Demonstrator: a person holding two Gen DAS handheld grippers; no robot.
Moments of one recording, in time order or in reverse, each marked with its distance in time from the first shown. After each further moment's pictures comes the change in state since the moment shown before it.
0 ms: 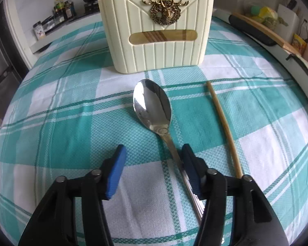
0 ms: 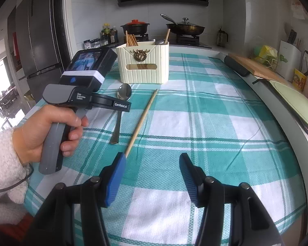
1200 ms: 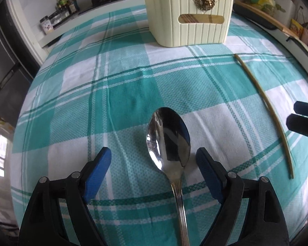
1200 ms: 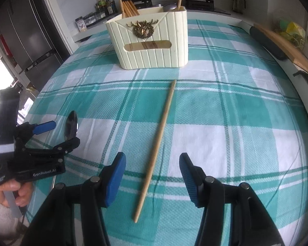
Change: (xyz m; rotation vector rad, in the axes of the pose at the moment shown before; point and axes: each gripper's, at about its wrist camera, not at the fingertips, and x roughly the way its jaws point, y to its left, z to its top) left arm -0.022 0.081 -0.039 0.074 0.073 0.046; right arm 0.129 0.022 0.087 0.024 0.317 0.092
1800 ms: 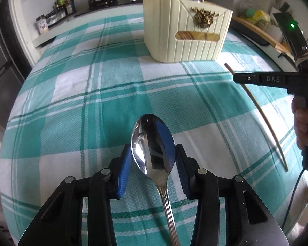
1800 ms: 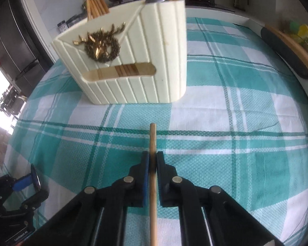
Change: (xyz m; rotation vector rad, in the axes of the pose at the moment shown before) left arm -0.013 0.013 0.013 -0.048 -0.080 -0.118; right arm 0.038 -0.038 0.080 0.066 -0.089 0.054
